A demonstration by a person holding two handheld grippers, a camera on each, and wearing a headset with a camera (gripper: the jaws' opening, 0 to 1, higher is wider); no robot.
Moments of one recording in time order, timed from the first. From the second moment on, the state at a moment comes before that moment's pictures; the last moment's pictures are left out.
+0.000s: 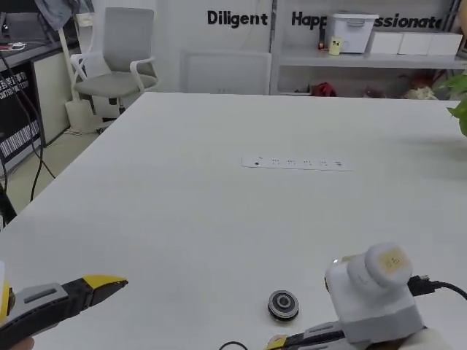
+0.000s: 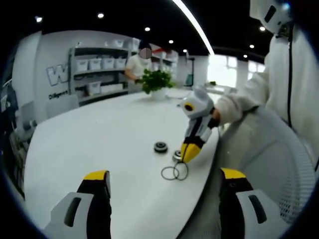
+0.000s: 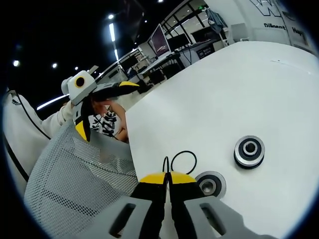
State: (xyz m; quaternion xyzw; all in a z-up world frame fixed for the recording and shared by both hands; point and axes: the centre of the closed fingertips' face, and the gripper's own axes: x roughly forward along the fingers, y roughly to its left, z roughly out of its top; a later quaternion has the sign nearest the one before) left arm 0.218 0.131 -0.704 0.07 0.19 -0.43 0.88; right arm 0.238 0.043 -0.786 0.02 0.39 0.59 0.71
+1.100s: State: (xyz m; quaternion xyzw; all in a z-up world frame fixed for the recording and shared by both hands) left arm 0.217 0.133 -0.709 0.07 0.19 -0.42 0.88; right arm 0.254 0.037 -0.787 -0.02 0.37 0.57 0.73
